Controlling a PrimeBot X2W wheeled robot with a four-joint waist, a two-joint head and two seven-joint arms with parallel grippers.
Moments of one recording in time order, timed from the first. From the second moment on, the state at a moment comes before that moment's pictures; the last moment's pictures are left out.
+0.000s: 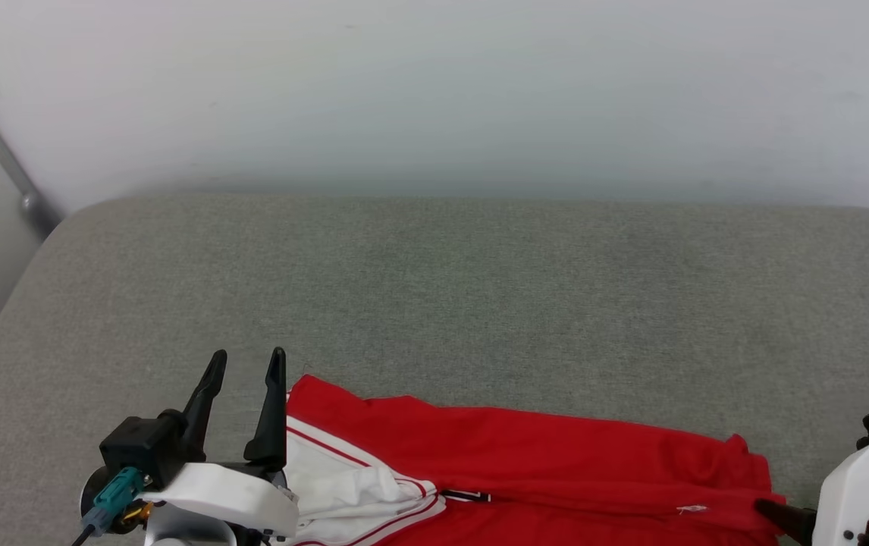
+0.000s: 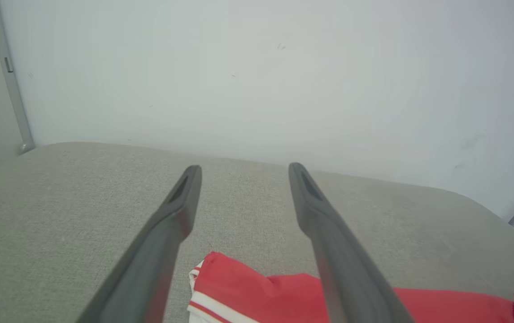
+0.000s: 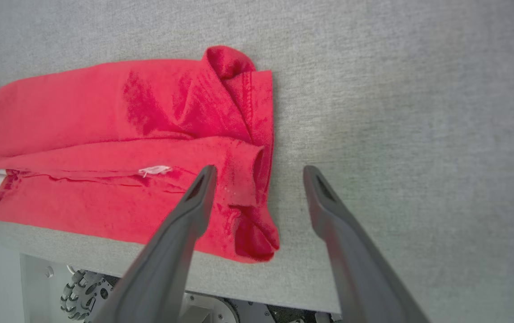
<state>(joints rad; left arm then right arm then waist) -0.06 0.38 -0.39 0.01 -0.64 0.19 -0.25 -0.05 -0.24 -0.19 0.21 0.51 0.13 0.92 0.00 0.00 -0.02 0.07</state>
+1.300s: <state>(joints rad) 0.01 0.39 -0.38 -0.03 -0.56 0.25 -0.25 -0.11 -0.34 -0.11 0.33 0.62 0.13 0.84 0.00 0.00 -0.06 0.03</state>
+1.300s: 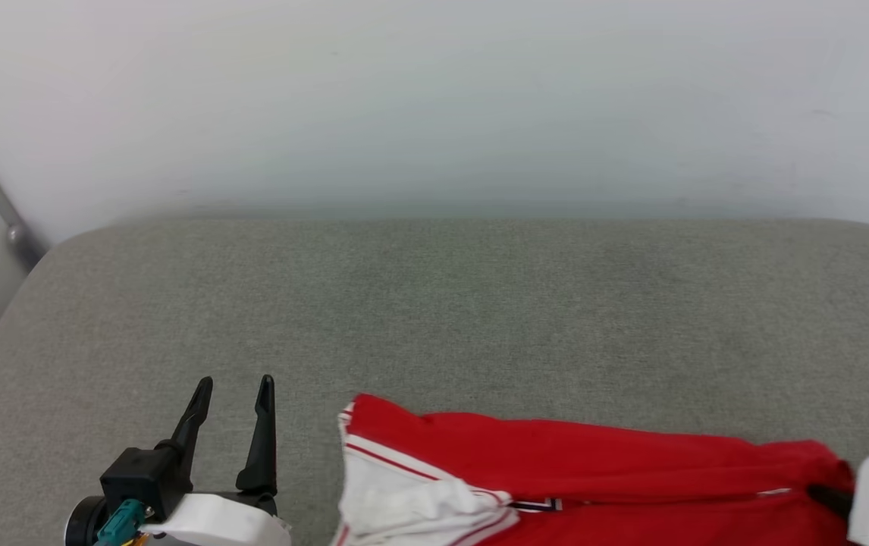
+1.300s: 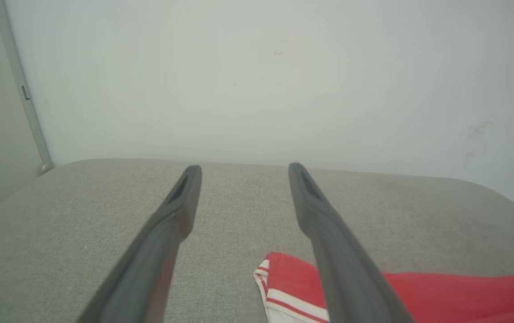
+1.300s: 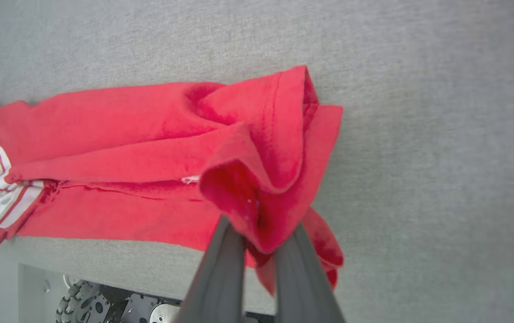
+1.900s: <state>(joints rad) 0.01 0.40 -0.39 -0.04 -0.56 0.26 -0.24 -0.11 -0.11 -0.27 0.16 0.76 0.13 1.04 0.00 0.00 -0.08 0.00</state>
